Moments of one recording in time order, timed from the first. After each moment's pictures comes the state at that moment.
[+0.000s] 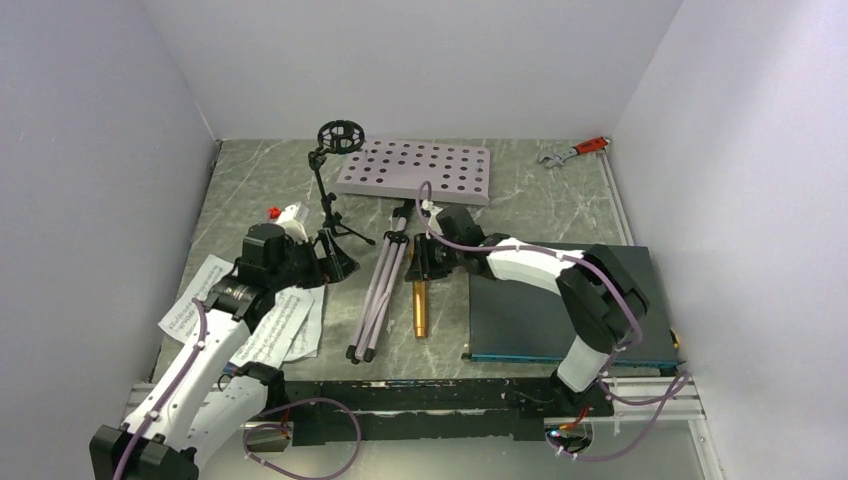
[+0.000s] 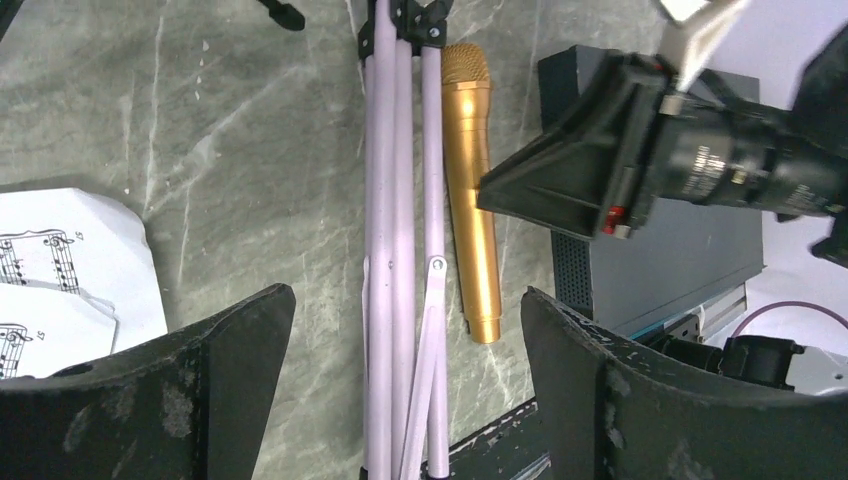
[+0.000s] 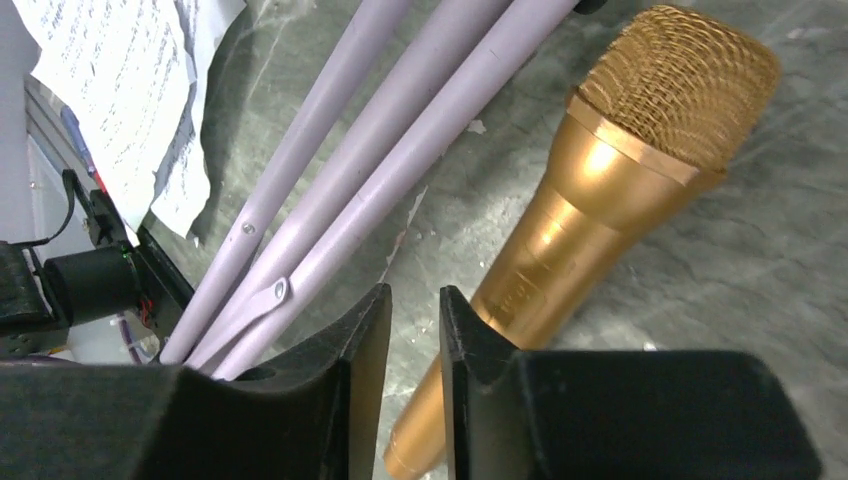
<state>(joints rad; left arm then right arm) -0.28 0.84 0.68 -0.43 0.31 -0.56 0.69 1.66 0.94 -0.05 -0.37 0.52</state>
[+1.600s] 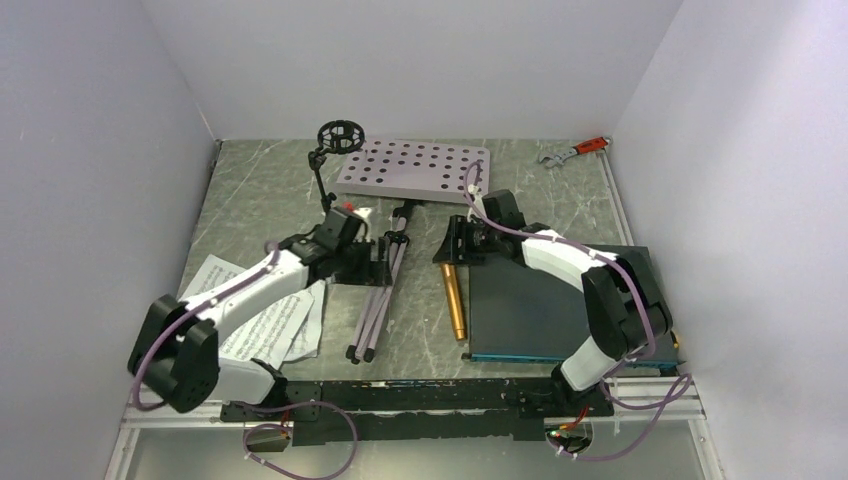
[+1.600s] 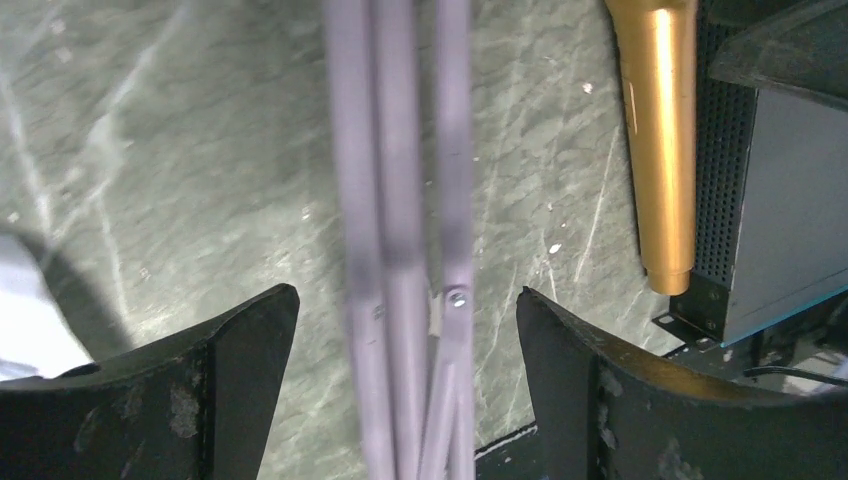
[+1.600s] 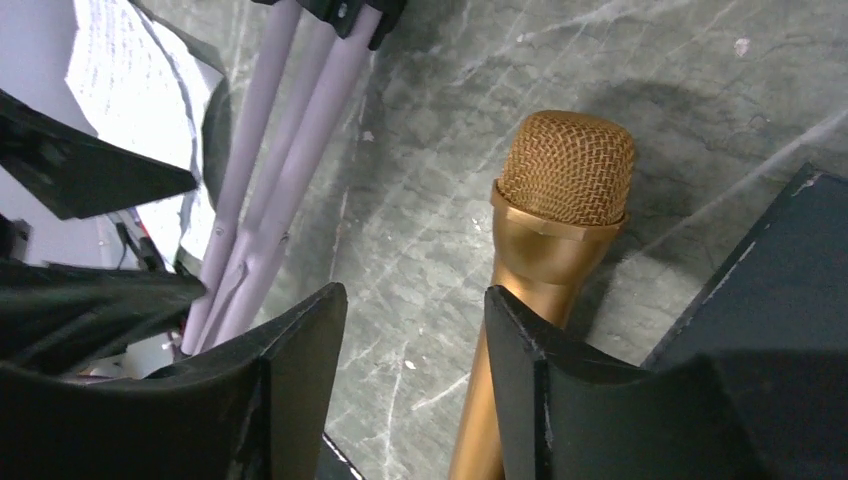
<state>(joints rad) -0.53 1.30 0.85 -0.47 0.16 -0.48 0.45 1.61 0.91 -0.12 -0.50 0.50</state>
